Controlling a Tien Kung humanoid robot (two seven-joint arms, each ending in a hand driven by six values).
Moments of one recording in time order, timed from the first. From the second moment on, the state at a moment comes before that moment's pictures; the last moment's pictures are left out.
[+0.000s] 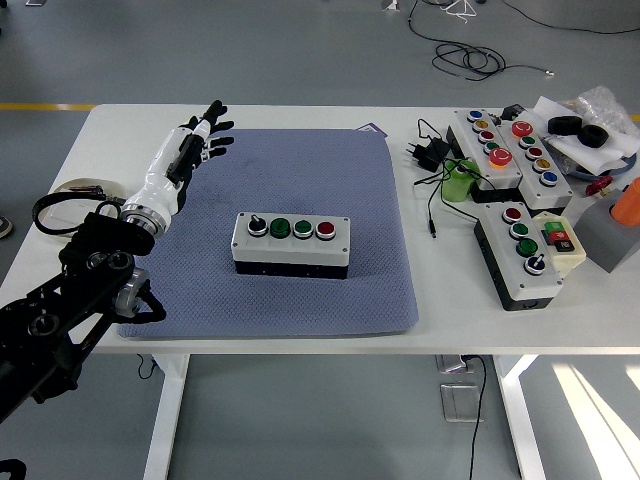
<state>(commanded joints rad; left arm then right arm) -0.61 0.25 -0.91 -1.15 0.82 0.28 -0.04 0.12 -0.15 1.04 0.18 -0.55 -0.29 -0.18</state>
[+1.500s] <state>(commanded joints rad) -0.57 0.32 -1.04 -1.03 0.56 0.14 -0.03 0.11 -0.15 1.03 0.18 -0.54 -0.29 -0.18</state>
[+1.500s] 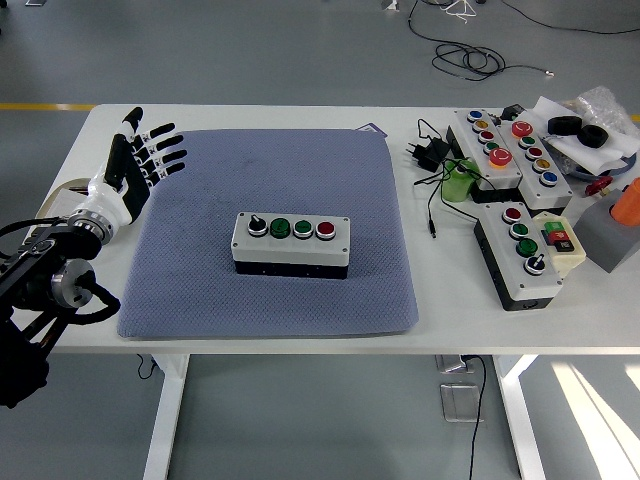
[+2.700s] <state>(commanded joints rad) -0.58 0.32 -1.06 -1.03 0.55 0.15 -0.03 0.12 -0.15 1.03 0.18 -0.55 -0.28 -0.18</state>
